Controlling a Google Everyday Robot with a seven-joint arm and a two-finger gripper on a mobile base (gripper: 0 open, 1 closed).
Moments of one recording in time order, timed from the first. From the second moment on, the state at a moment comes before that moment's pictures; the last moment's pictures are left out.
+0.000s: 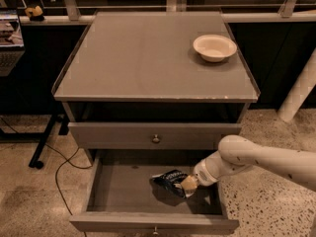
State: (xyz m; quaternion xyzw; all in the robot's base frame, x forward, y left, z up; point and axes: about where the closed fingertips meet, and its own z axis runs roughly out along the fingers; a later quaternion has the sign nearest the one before) arm 0.492 -0.127 0.470 -0.31 0.91 0.26 0.12
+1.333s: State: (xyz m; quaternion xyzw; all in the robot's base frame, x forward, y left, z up) arm 0.489 -0.127 0.470 -0.31 0.91 0.27 0.11
